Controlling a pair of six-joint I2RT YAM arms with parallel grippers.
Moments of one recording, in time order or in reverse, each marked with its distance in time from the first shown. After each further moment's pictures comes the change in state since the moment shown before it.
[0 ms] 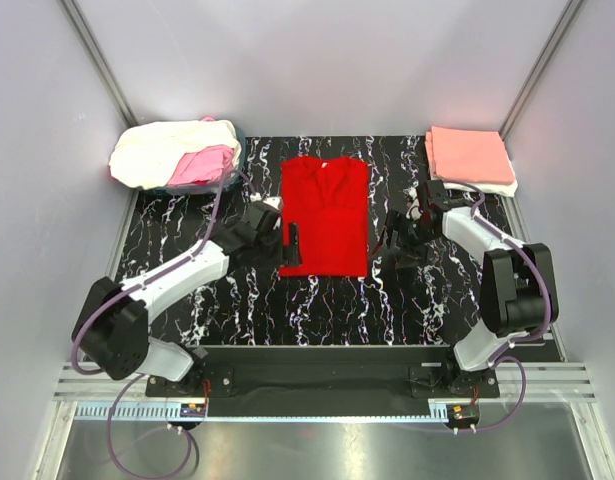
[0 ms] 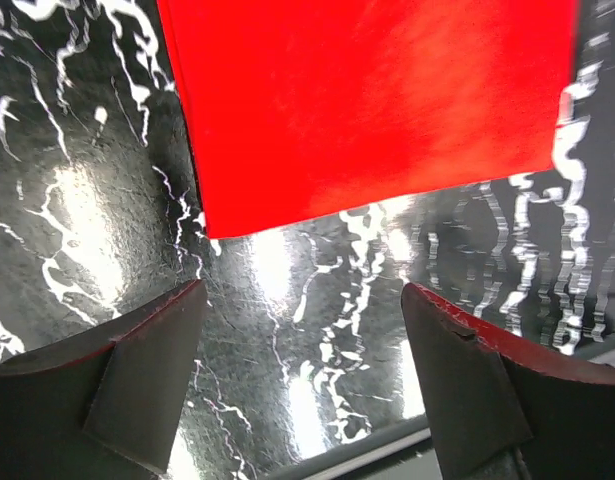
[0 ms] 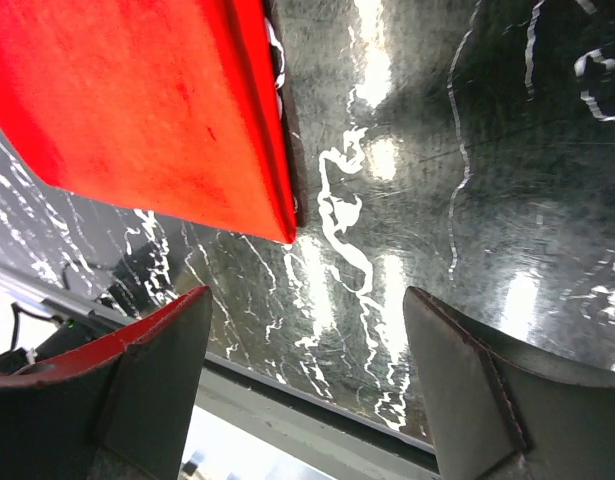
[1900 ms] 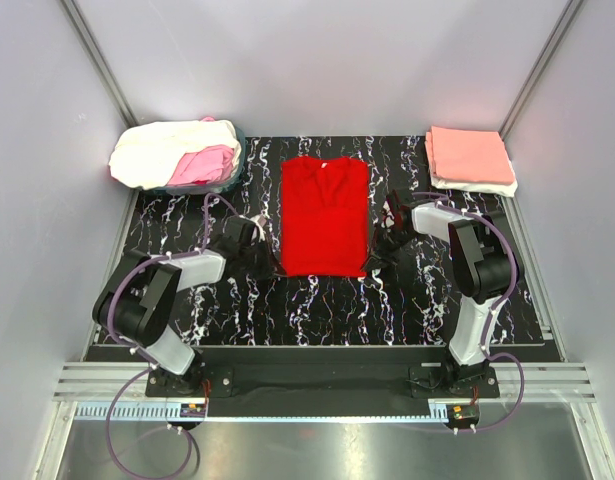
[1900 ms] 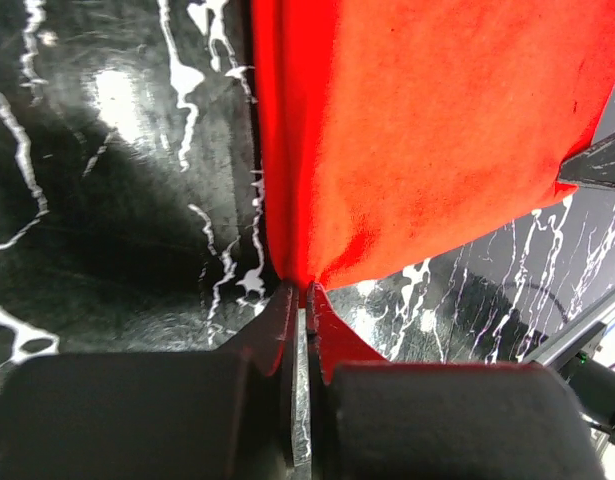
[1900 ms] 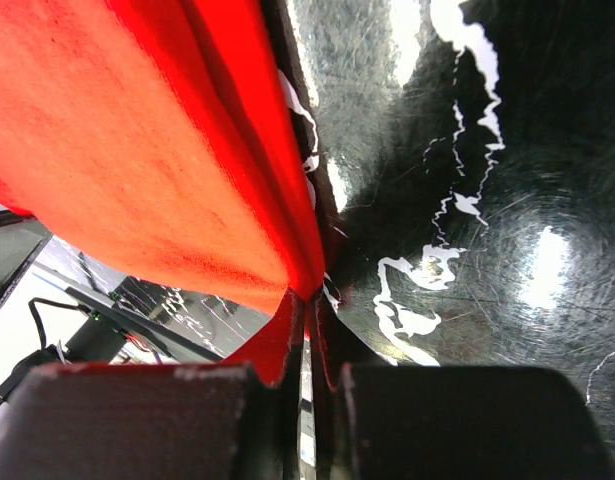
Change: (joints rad) left arm 0.227 0.169 -0.283 0.476 0.359 -0.101; right arm 0.116 0.281 0.085 0.064 -0.069 0.127
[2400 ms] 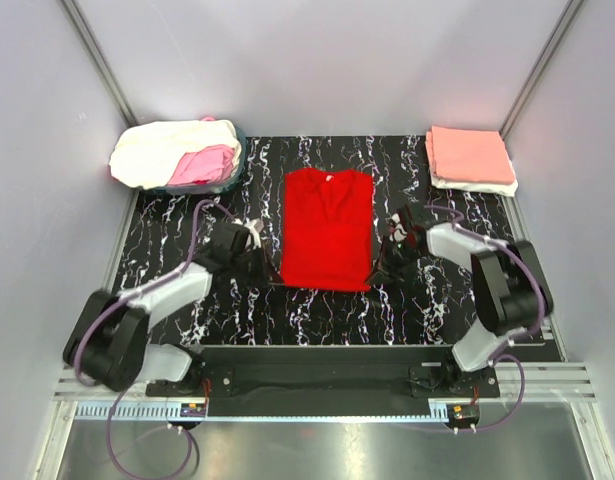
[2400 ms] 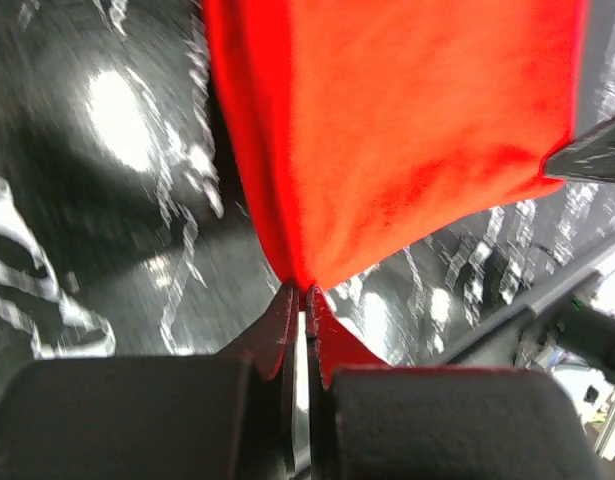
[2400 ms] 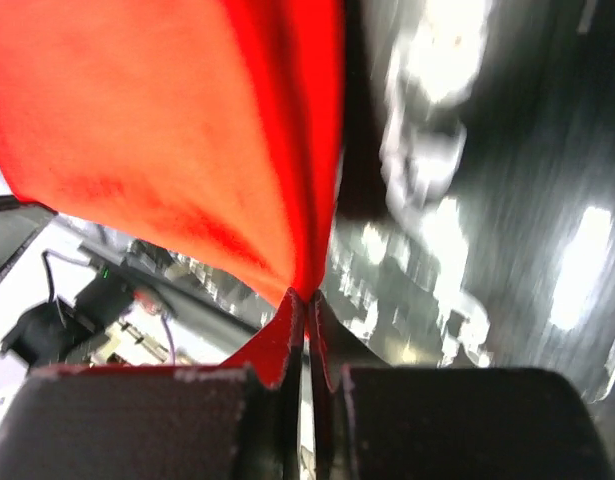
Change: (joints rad) left arm -0.040 -0.214 -0.044 -0.162 0.000 0.016; right arm 0.000 -0.219 -0.218 0.055 -0.063 0.033
